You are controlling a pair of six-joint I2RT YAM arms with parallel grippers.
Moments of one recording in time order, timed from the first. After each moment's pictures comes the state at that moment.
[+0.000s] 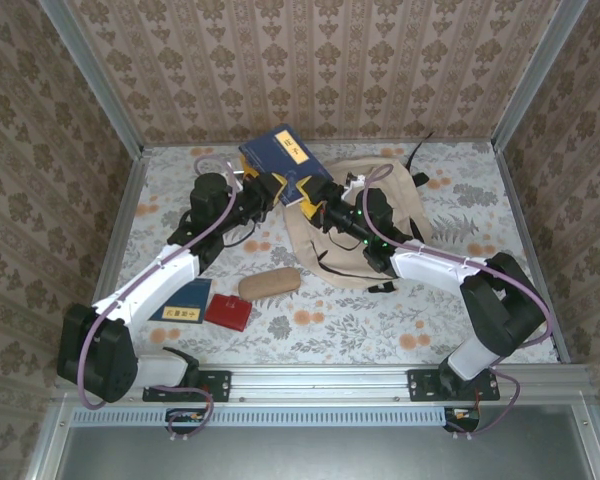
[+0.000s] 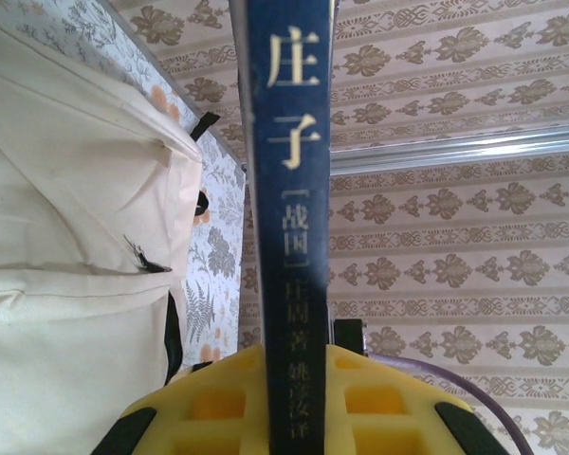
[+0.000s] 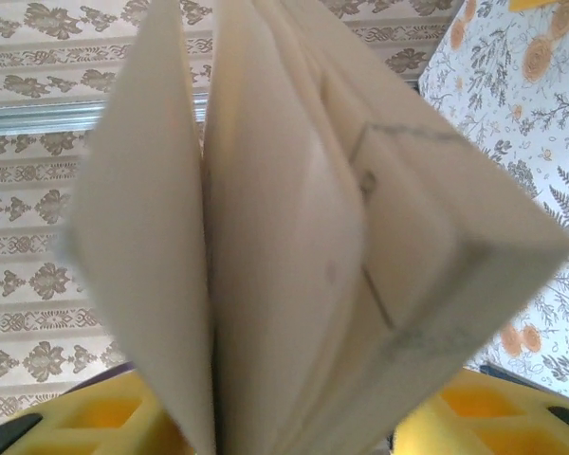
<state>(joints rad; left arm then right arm) -0.49 1.30 0.91 0.22 0.39 -1.35 0.59 1.59 0.91 0.69 -0.24 1.60</state>
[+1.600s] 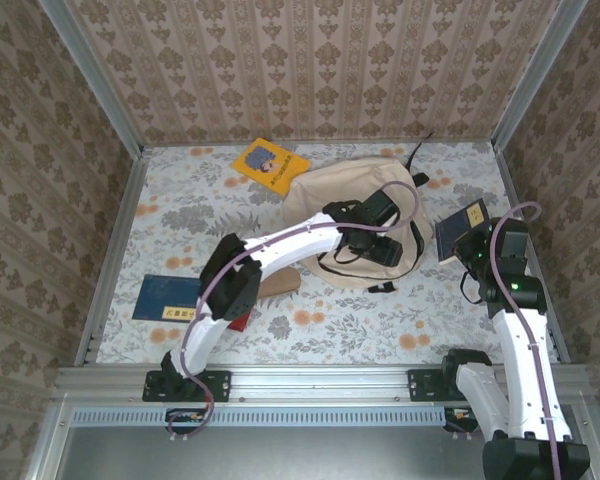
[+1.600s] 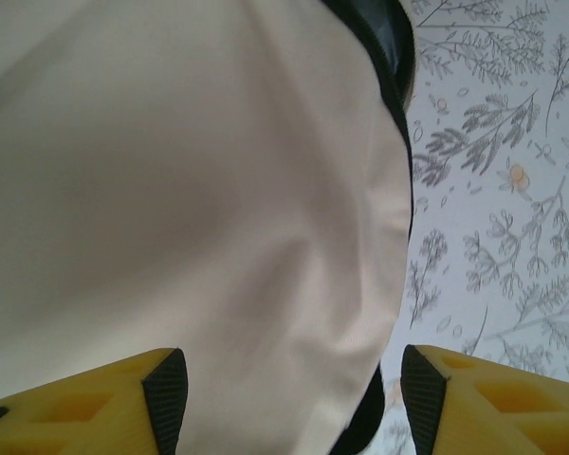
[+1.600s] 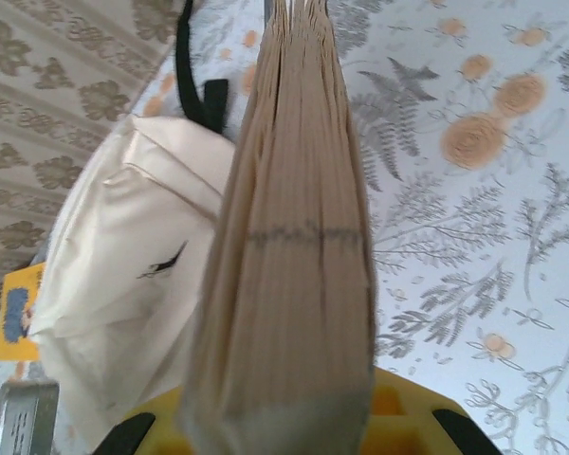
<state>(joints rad) -1.04 2.23 1.95 -0.75 0.15 -0.48 -0.16 0.76 0.78 -0.71 -0.01 0.78</state>
